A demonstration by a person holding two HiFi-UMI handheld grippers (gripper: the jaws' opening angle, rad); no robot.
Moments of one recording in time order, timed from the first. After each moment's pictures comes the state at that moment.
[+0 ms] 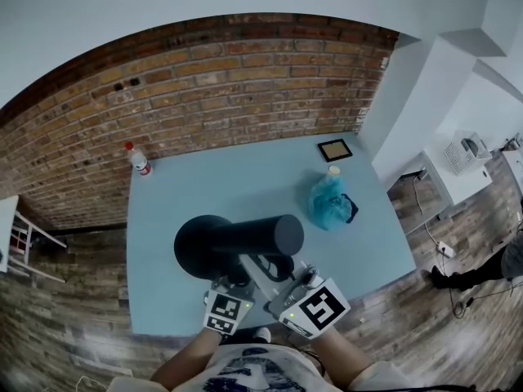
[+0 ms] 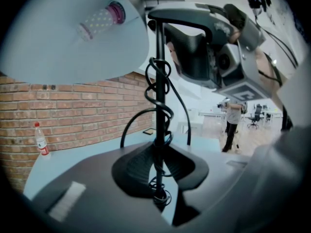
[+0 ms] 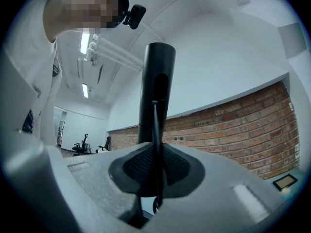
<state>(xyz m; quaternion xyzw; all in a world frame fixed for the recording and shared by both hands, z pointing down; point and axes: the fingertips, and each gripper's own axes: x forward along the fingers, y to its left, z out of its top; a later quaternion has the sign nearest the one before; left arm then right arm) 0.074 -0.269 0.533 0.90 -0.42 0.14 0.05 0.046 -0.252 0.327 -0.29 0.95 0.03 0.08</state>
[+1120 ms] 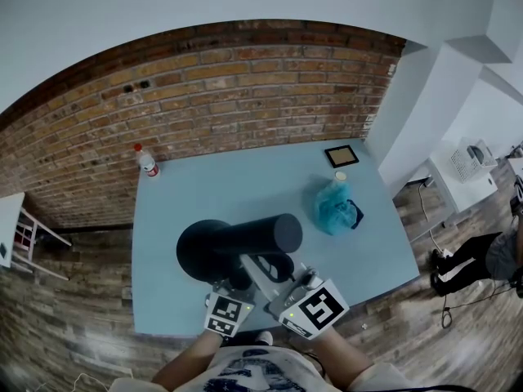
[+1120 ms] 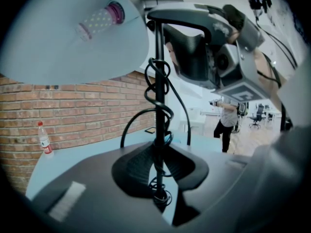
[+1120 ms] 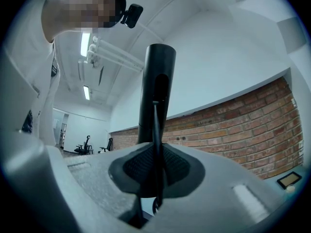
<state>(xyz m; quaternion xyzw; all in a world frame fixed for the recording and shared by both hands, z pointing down) 0.065 -0.266 0.535 0.89 -0.43 0.15 0.05 0.038 -0.251 0.328 -0.27 0.96 0.02 0.08</state>
